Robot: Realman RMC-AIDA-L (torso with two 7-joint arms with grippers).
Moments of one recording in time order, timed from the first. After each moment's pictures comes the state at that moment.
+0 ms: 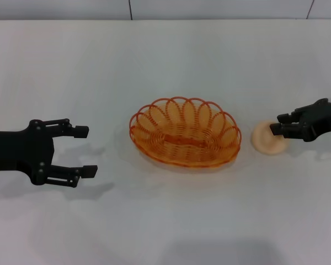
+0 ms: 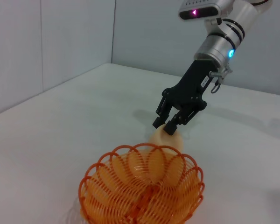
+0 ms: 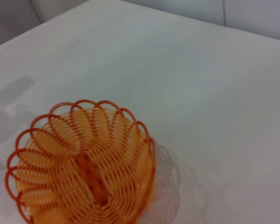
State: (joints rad) left arm -0.43 -1.93 0.82 0.70 1.98 1.74 -1.26; right arm 0.52 2.01 -1.03 -0.92 -2.14 -1.34 1.86
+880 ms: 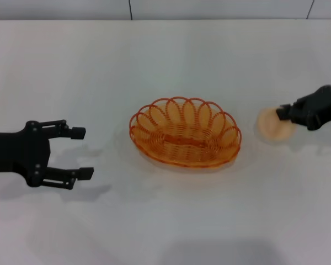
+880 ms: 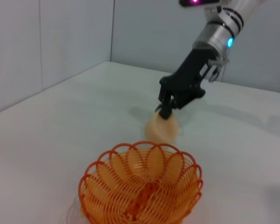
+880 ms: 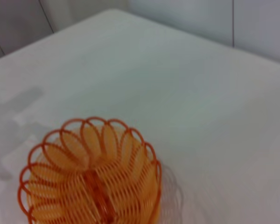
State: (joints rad) left arm -0.42 -1.92 0.82 0.72 1.98 1.75 -1.26; right arm 0.52 2.01 -1.01 -1.00 -2.13 -1.40 1.87
